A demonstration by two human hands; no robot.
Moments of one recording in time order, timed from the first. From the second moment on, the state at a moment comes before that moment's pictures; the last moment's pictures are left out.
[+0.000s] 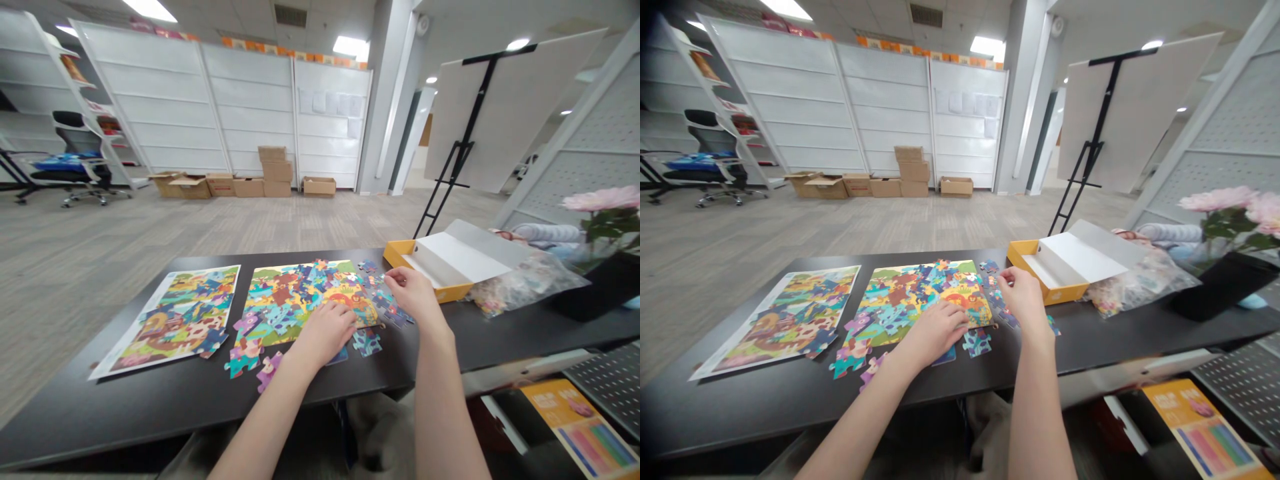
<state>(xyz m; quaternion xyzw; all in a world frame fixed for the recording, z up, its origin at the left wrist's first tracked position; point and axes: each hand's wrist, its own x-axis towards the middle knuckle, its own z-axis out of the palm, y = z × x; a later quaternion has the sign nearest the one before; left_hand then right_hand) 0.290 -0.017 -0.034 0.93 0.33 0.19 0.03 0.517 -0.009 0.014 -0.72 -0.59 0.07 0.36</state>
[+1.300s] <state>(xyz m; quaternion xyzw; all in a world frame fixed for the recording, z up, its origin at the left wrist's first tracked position) 0.203 -0.029 -0.017 0.89 0.41 0.17 0.07 0.481 0.057 -0.027 -0.70 -0.70 0.04 0.12</state>
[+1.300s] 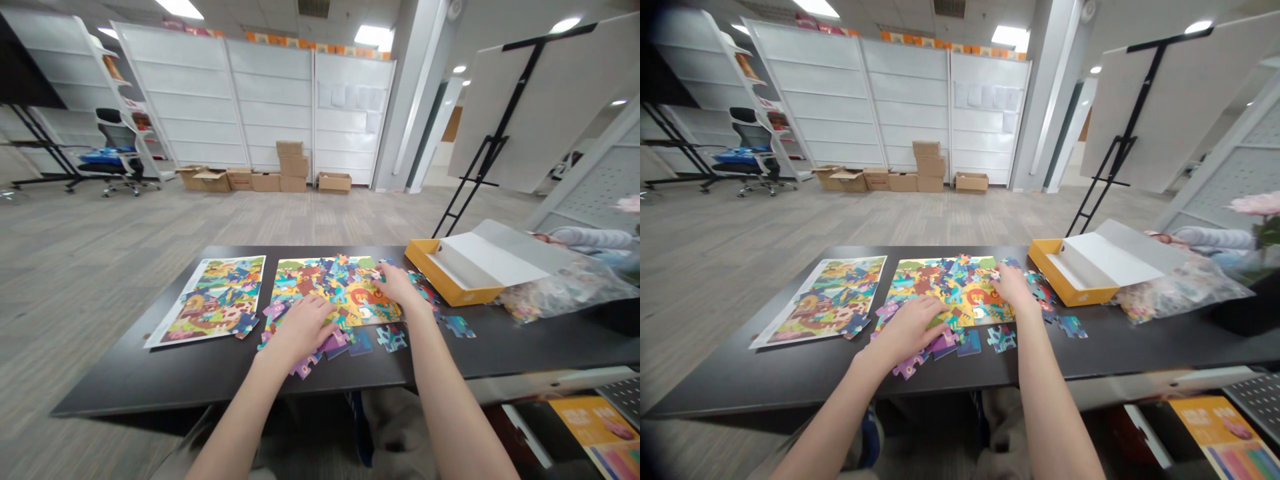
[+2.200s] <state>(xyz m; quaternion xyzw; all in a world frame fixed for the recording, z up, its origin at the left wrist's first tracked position) 0.205 -0.022 -0.012 0.90 0.42 0.14 0.07 0.449 0.003 0.013 -0.54 -0.72 0.37 0.23</state>
